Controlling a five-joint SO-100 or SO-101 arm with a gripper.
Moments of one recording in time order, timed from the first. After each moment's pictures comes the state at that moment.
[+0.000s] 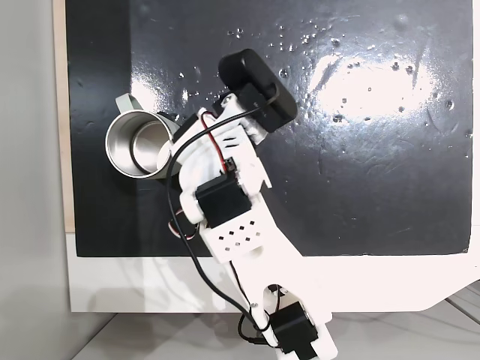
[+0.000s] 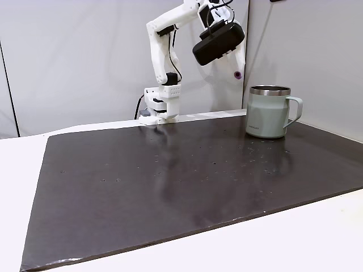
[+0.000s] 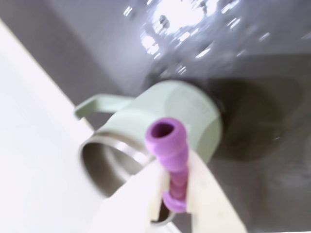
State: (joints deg) arm -30.6 110.7 88.2 76.3 -17.1
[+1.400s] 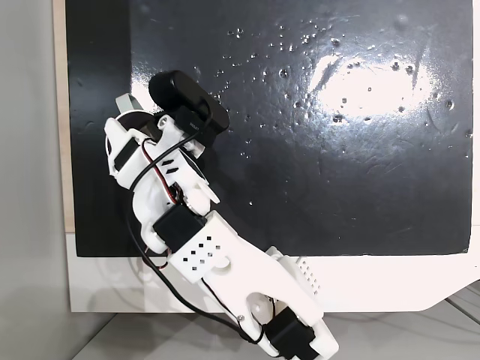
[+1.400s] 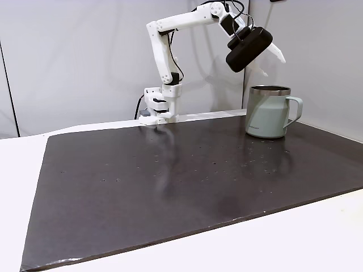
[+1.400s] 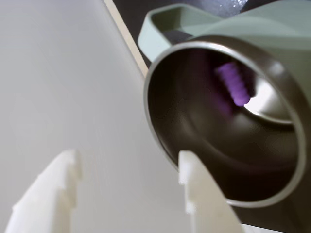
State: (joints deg) arm -44.7 112.1 97.4 56.8 -7.1
